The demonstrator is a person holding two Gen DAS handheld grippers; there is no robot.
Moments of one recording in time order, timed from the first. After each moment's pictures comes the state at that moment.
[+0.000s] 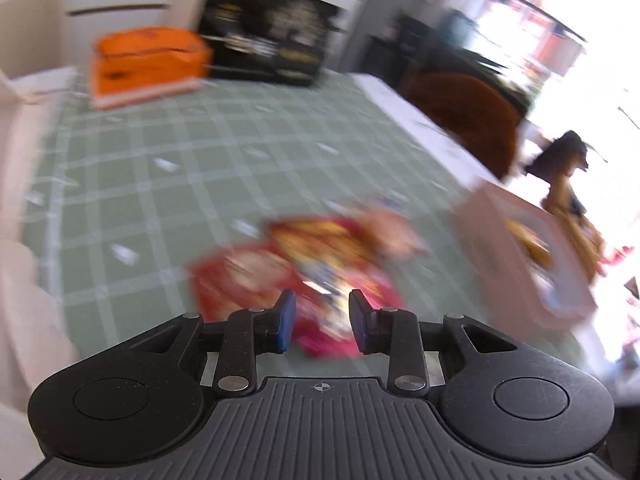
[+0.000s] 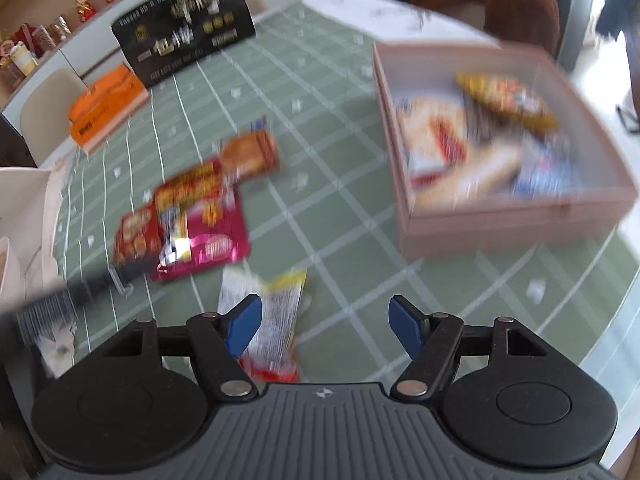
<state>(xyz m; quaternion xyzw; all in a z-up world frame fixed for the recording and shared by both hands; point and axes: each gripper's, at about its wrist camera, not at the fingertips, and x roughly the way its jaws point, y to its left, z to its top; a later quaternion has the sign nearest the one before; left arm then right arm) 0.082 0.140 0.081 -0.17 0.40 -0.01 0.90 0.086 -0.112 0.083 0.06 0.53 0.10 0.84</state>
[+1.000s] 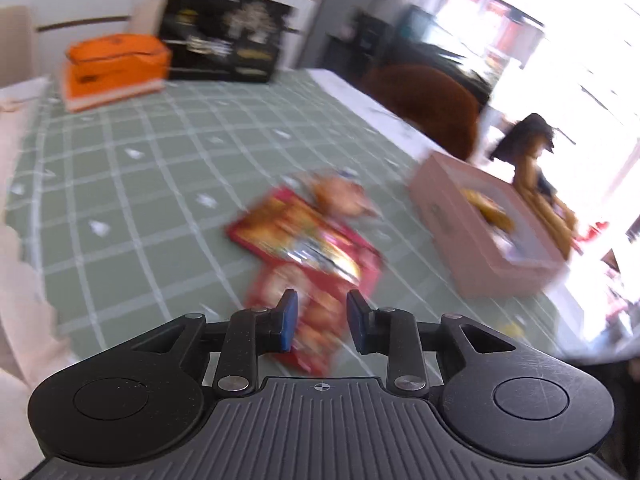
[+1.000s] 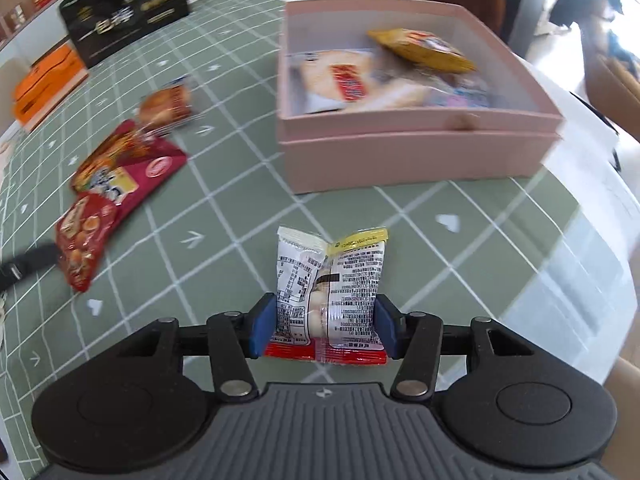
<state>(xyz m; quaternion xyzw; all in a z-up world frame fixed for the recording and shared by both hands) 0.038 0.115 0.079 -0.15 0.38 -0.07 0.91 0.055 -0.160 0.061 0.03 0.54 0.02 0.84</state>
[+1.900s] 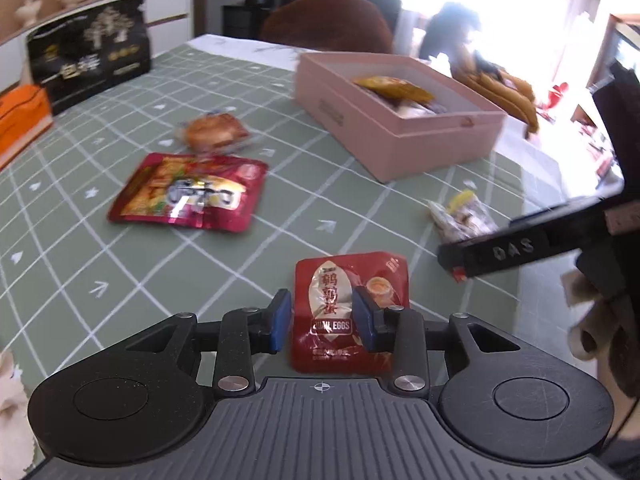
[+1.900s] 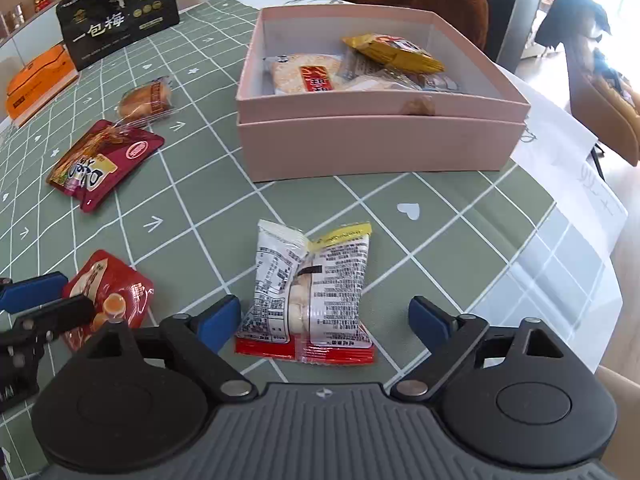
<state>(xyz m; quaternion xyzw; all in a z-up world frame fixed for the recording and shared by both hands) -0.002 0.016 0.061 0.03 0.42 -0.20 0.89 0.036 -0.177 0.046 0.00 0.50 0.01 0.86</state>
